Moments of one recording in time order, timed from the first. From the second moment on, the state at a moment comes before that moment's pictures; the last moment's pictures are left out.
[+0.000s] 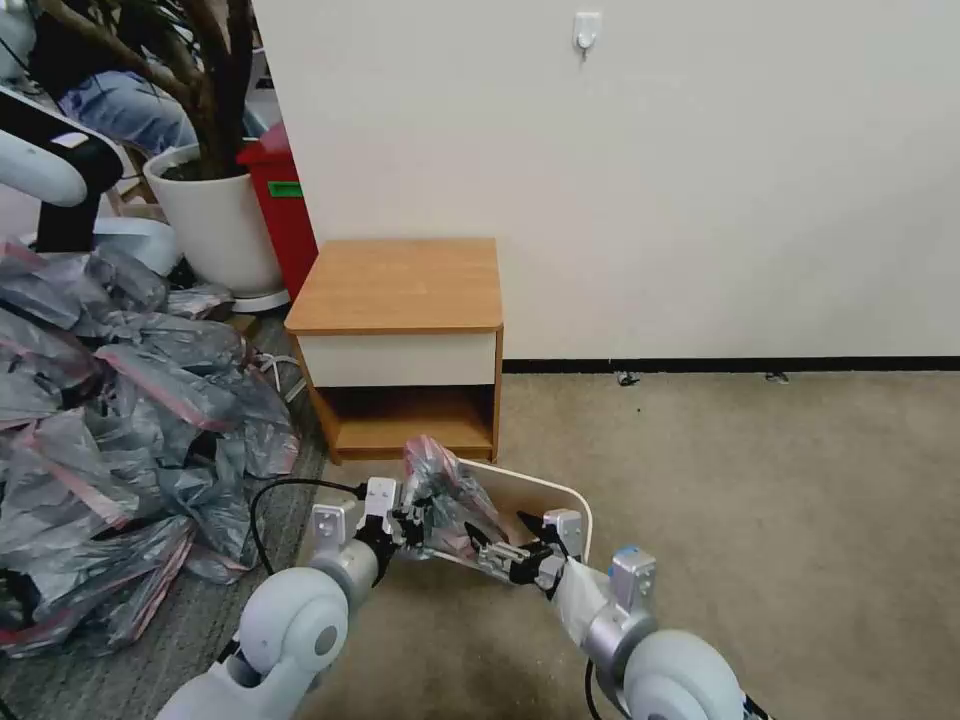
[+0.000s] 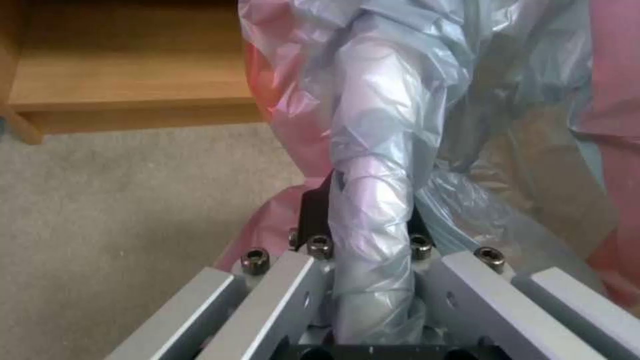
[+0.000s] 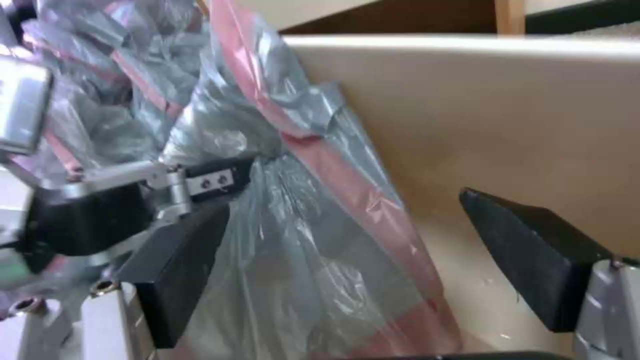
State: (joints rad) left arm 1.37 -1.11 -0.24 -2.10 -0.71 0.60 -0.27; right arm -1.32 1.02 -0.07 2.11 0.77 -0.31 0.28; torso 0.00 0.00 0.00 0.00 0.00
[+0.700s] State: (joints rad) left arm 1.37 -1.12 -0.23 -2.11 -0.70 0.59 -0.27; right arm -1.22 1.05 -0.13 1.97 0.78 -0.32 0.32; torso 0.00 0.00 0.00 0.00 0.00
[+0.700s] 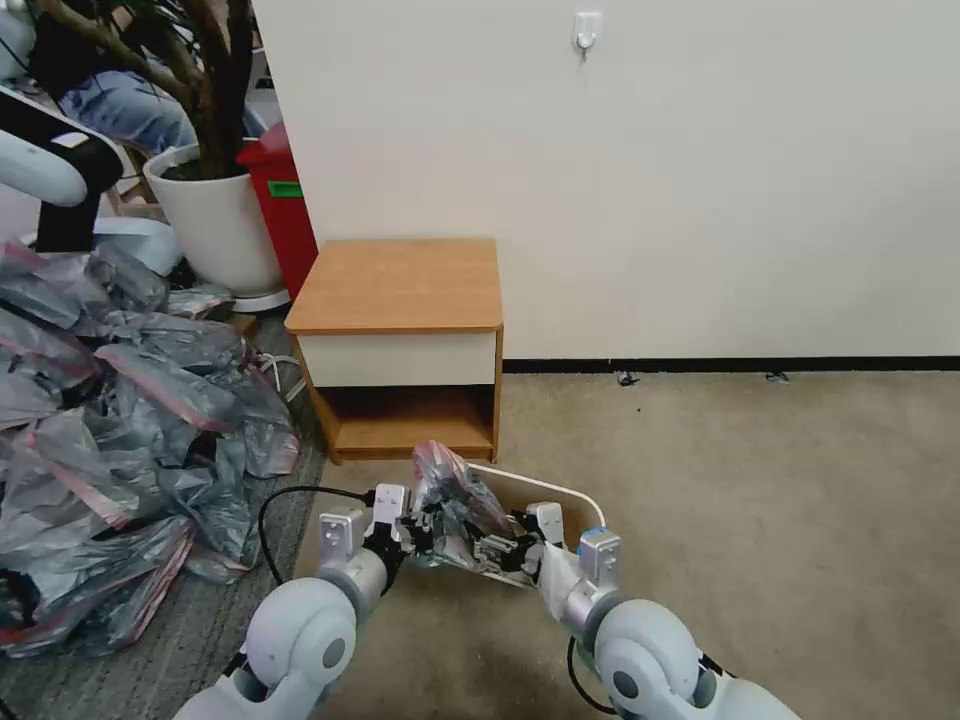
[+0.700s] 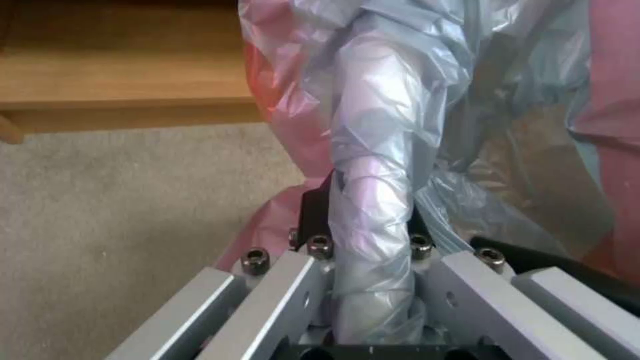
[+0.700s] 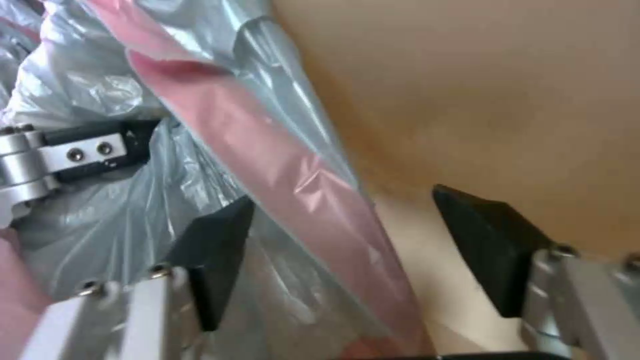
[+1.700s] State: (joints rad) left arm 1.37 -1.12 -0.21 -2.08 -0.70 0.59 -0.27; right arm -1.25 1.05 -0.10 1.98 0.78 -0.26 0.32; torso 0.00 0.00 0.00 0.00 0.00
